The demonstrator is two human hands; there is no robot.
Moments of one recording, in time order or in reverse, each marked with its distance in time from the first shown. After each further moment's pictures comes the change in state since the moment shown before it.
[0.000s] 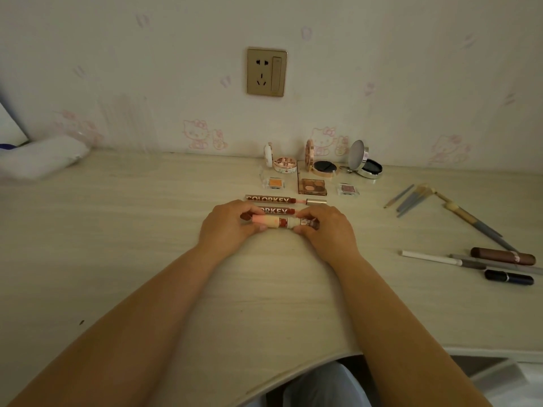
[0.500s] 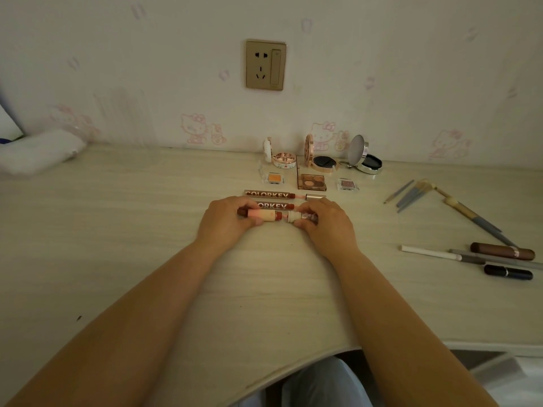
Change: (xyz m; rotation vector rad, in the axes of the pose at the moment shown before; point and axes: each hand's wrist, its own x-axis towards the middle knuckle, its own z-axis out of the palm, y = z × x) left_hand 0.002 -0.003 0.002 -0.041 0.026 -0.013; right_hand 0.001 0.002 0.003 -0.051 0.013 -0.001
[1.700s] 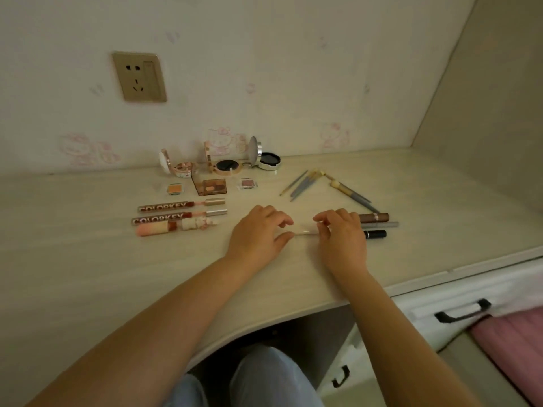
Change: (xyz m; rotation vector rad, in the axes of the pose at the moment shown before) left_hand -0.032 0.155 0.135 0.203 -0.181 0.568; right_hand -0.095 0.110 -0.107 -0.154 0.399 0.275
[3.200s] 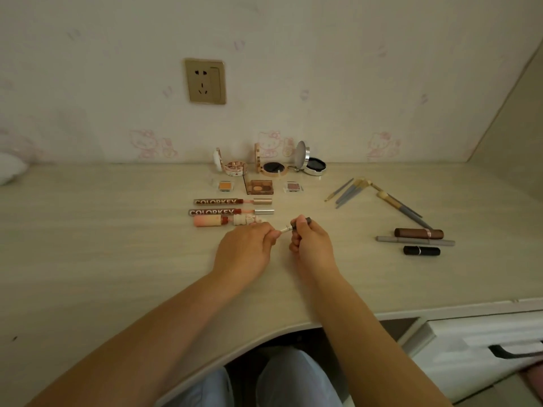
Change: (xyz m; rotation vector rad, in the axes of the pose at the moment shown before) left_hand -0.060 -0.035 -0.060 0.126 0.028 -0.310; right_hand -0.013 -0.107 0.059 1.110 -0.343 0.548
